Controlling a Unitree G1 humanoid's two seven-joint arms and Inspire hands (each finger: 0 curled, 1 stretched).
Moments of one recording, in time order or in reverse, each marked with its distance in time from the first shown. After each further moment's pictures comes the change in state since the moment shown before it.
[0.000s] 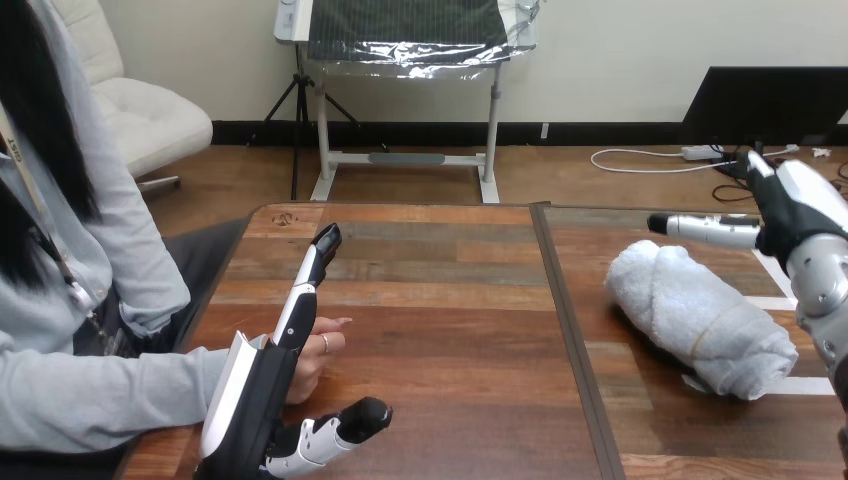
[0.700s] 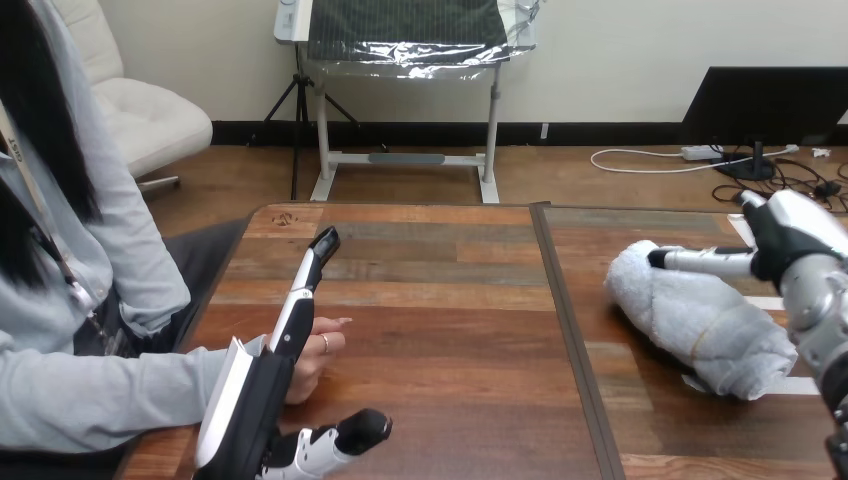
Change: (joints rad) left arm 0.043 0.000 0.000 -0.052 -0.014 -0.002 -0.016; right arm 0.009 0.026 0.059 0.016 -0.055 0.092 0.019
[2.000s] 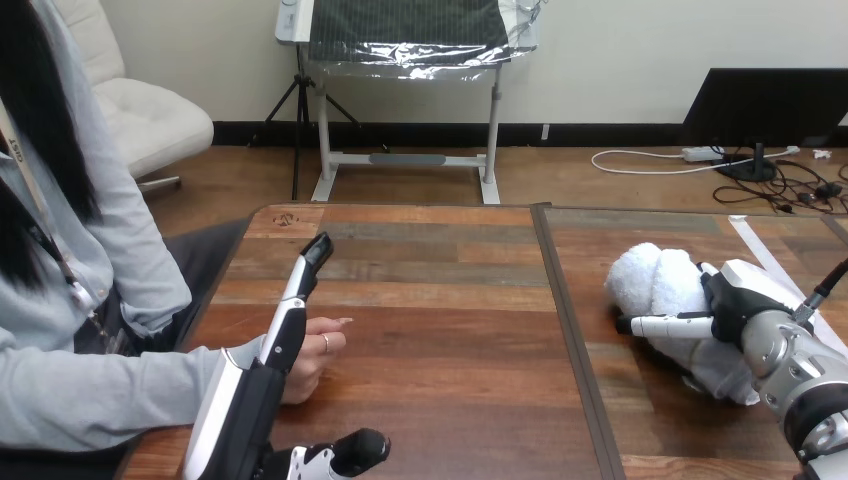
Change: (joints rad) left arm 0.085 0.002 0.003 -0.125 -0.030 0.023 -0.038; right arm 0.080 0.076 0.061 -0.003 -0.040 0.061 0.061
